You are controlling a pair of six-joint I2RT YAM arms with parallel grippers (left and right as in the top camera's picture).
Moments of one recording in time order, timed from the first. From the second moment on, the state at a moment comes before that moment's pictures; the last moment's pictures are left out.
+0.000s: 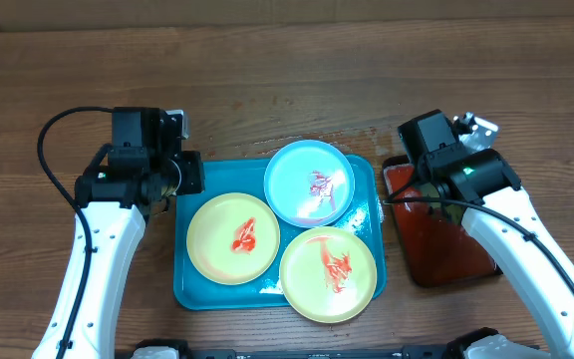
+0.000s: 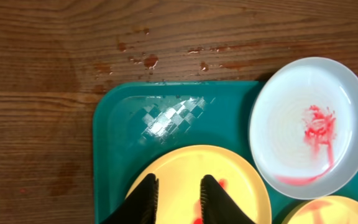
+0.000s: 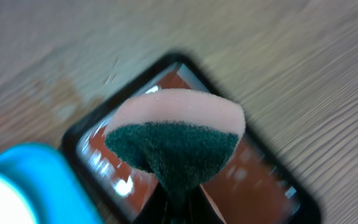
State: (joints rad) left arm -0.02 1.34 1.11 -0.82 0.16 -0.13; right arm 0.37 1.39 1.18 -1.07 0.48 0.84
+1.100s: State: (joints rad) left arm -0.01 1.34 0.86 -0.82 0.18 -0.07; right arm 0.50 1.39 1.18 -0.99 -0.18 0.54
